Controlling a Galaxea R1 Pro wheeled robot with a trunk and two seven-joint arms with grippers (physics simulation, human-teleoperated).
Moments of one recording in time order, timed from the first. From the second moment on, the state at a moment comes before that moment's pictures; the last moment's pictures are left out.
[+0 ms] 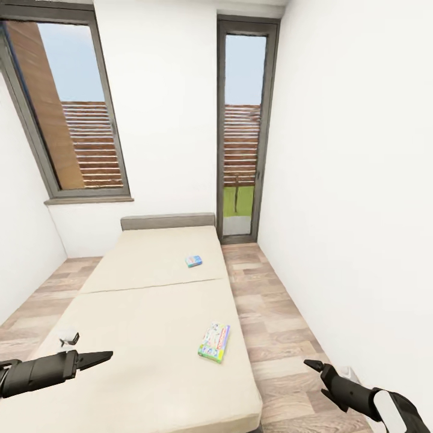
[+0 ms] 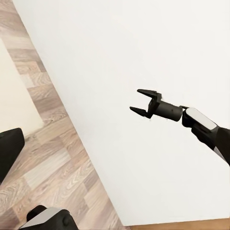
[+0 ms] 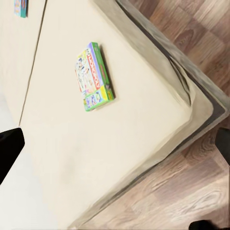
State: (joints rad) left arm -0.27 0.39 0.35 -1.14 0.01 0.92 -1.57; right arm -0.38 -0.18 -0.49 -0.67 -0.52 0.78 0.39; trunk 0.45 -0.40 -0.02
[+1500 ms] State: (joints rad) left arm -0.27 0.39 0.35 -1.14 0.01 0.88 -1.57; right arm -0.38 -0.18 -0.49 -0.67 -0.52 0.78 0.39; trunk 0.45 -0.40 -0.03
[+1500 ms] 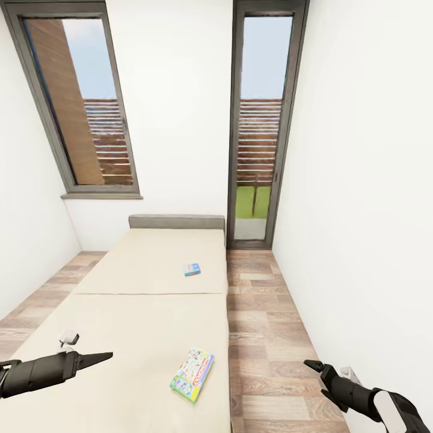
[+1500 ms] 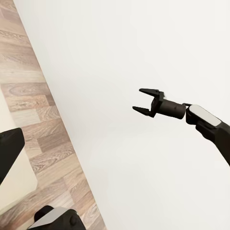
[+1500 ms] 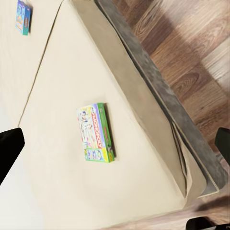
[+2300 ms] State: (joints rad) left arm -0.27 0.39 0.35 -1.13 0.01 0.87 -1.57; right arm -0.38 -0.18 -0.49 -0.67 -0.52 0.77 0.39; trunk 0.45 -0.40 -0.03
